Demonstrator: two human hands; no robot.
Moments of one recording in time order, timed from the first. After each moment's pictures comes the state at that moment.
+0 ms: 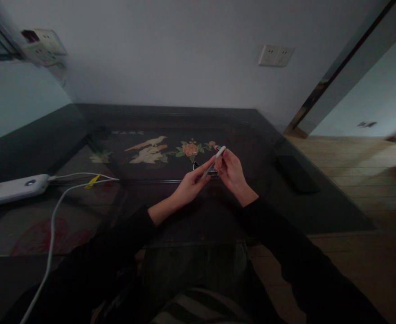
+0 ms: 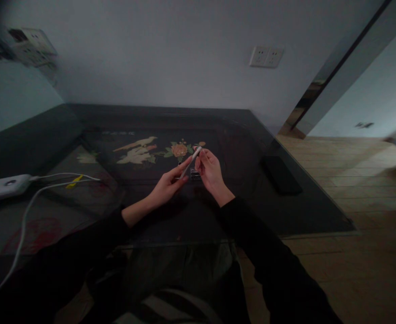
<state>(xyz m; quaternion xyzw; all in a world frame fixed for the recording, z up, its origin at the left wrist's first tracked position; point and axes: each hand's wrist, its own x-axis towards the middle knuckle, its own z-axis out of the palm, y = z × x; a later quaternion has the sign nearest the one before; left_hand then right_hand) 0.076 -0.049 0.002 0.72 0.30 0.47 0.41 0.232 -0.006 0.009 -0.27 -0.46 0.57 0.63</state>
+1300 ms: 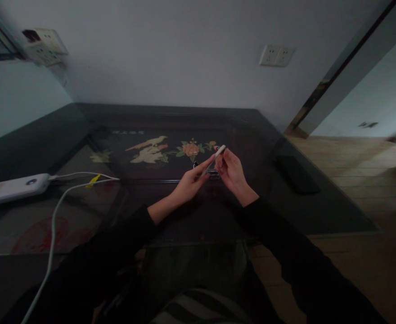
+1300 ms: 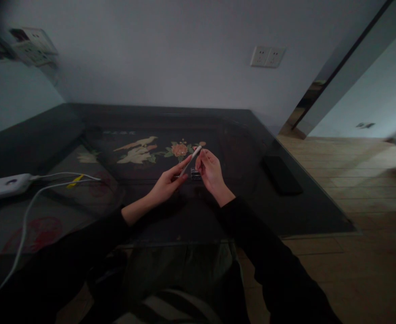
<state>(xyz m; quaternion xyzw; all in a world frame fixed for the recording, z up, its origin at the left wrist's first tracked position) 0.074 -0.047 0.004 0.72 0.31 0.47 0.41 0.232 -0.006 0.010 -0.25 -0.46 0.58 0.63</state>
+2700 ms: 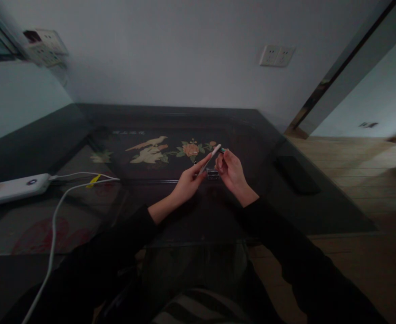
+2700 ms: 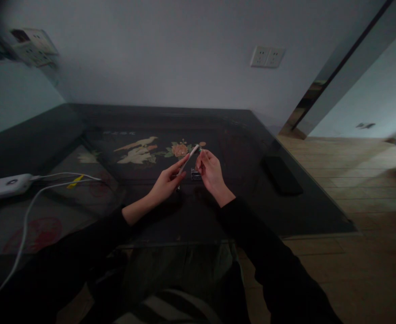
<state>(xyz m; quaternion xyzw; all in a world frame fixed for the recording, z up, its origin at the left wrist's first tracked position) 0.072 -0.041 0.000 0.70 0.35 0.48 0.40 0.231 -0.007 0.012 -0.27 -0.47 0.55 0.63</state>
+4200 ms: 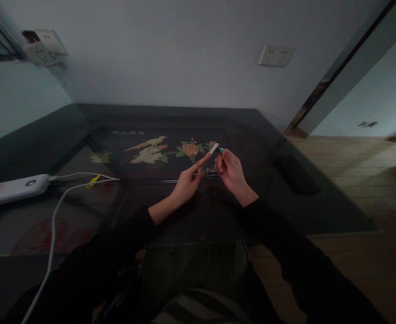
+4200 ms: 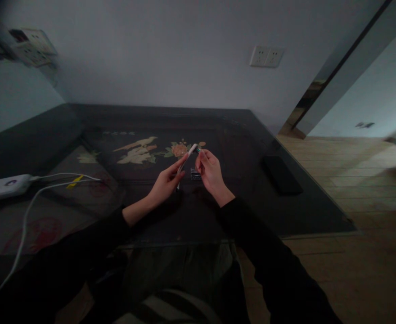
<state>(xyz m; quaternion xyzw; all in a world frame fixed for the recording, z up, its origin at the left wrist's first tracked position) 0.070 -0.040 -0.003 0.71 0.36 0.47 0.38 0.231 -0.008 0.012 -0.25 -0.49 0.54 0.63</state>
